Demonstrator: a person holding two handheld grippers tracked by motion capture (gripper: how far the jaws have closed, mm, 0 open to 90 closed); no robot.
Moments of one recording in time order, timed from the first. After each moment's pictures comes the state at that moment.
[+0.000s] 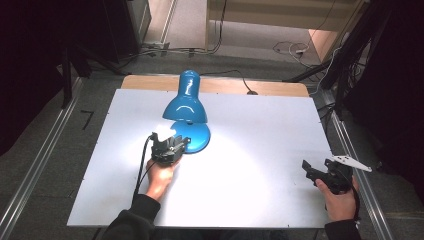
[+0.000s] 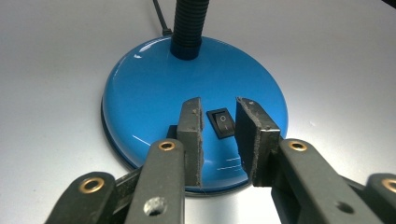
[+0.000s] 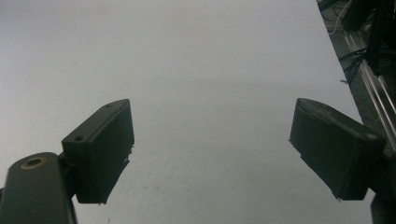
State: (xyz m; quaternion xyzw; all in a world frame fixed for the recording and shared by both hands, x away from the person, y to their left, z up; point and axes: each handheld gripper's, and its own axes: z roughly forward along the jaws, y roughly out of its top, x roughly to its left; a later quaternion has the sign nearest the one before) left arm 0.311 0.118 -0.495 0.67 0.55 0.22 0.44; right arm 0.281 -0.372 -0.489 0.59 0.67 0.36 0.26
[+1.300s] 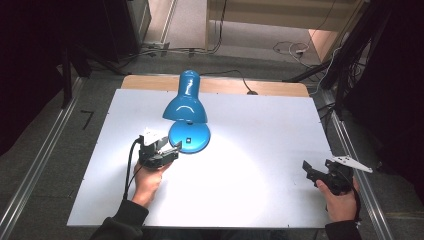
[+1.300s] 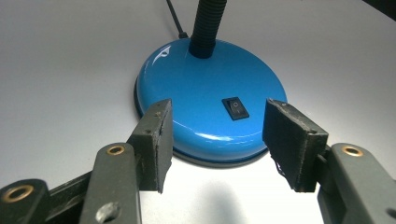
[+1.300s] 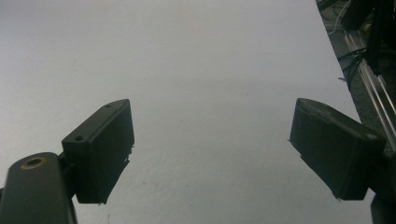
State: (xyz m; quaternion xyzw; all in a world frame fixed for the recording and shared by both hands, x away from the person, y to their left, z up) left arm 0.288 0.143 -0.482 0.67 0.55 0.22 0.44; right arm 0.279 -0.373 -0.489 0.59 0.67 0.36 0.26
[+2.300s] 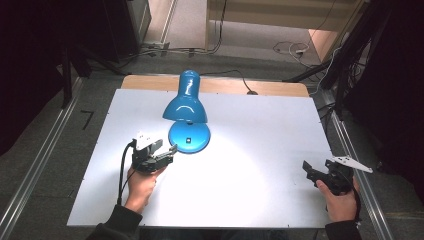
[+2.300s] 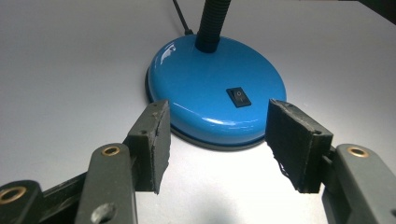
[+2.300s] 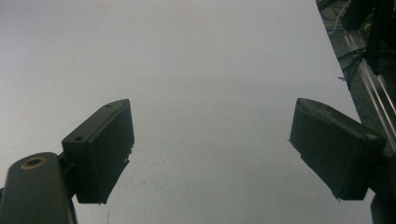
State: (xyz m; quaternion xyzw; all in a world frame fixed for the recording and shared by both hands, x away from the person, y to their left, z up) left arm 0.272 0.155 -0.479 0.67 0.55 0.22 0.45; right arm 0.279 -0.373 -0.489 0.60 0.67 0.36 0.26
